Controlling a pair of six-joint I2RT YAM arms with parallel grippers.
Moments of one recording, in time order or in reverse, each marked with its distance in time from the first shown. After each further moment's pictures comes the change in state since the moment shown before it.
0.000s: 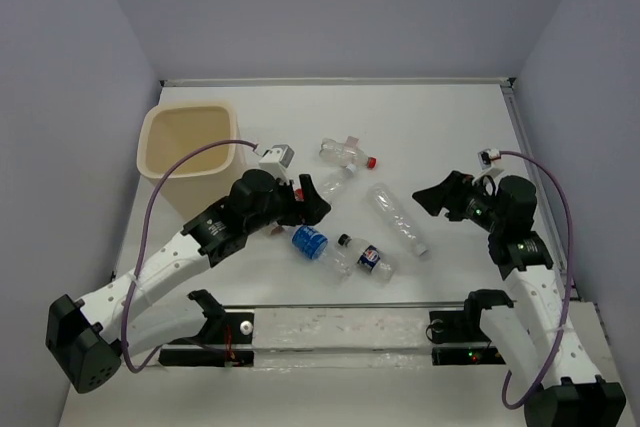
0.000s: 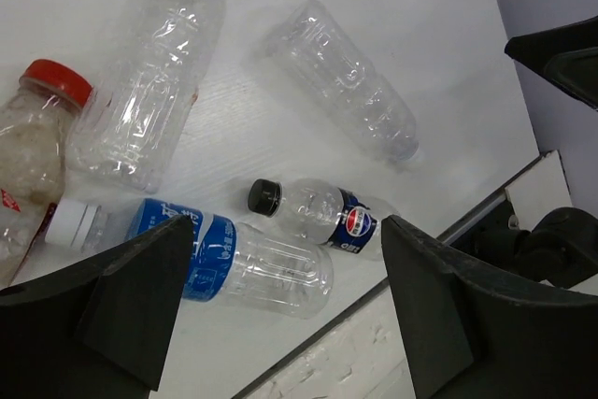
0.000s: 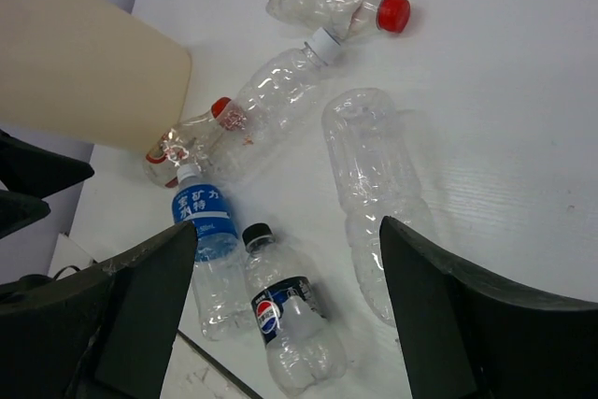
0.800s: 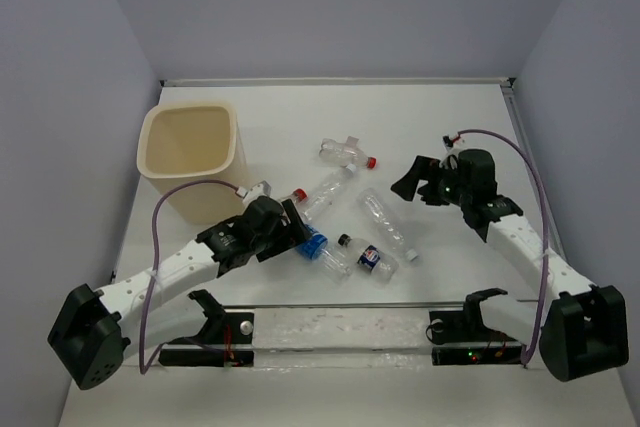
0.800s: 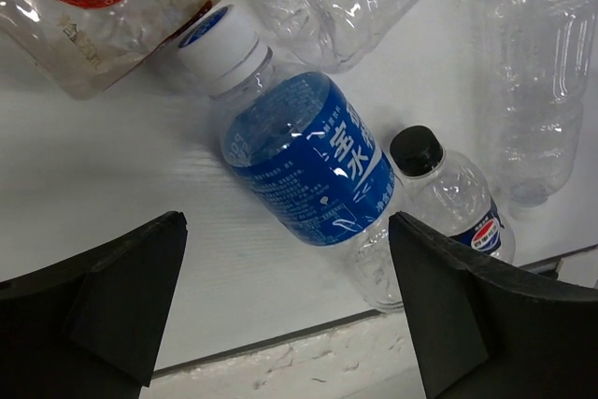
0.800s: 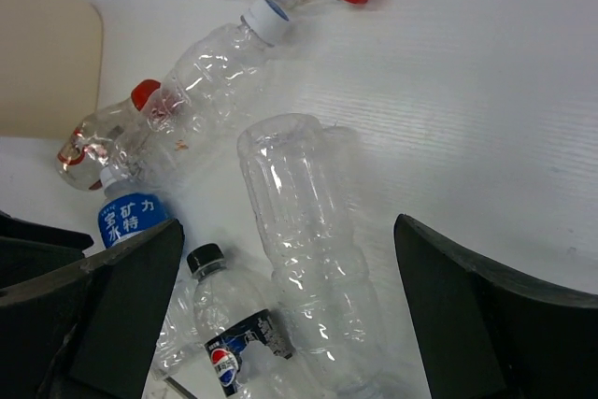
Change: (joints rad) left arm 0.000 -0.001 -0.228 -0.158 -0.124 -0.417; right arm 0.136 0.376 0.087 0.087 0.166 -0.047
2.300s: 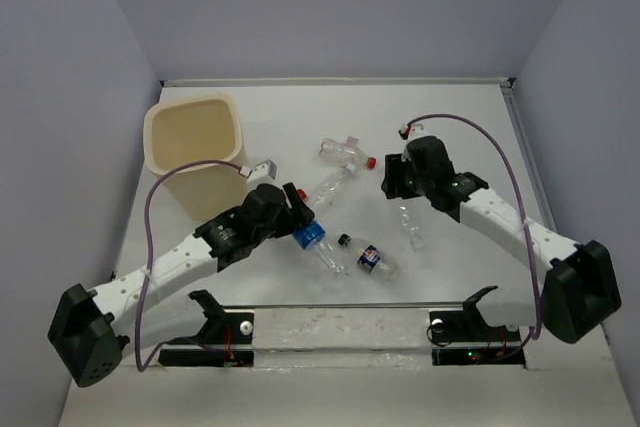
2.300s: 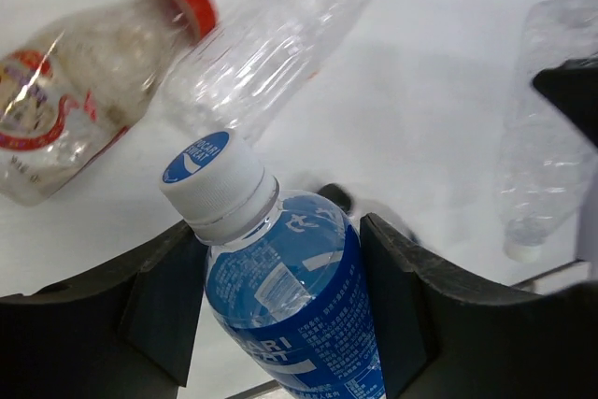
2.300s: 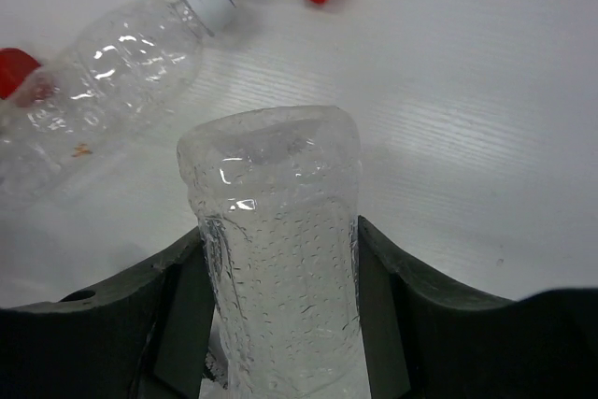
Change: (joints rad) left arm -0.026 0.062 0.069 0.109 -0.119 0.103; right arm 0.343 0.315 0.277 -0.206 0.505 -0.188
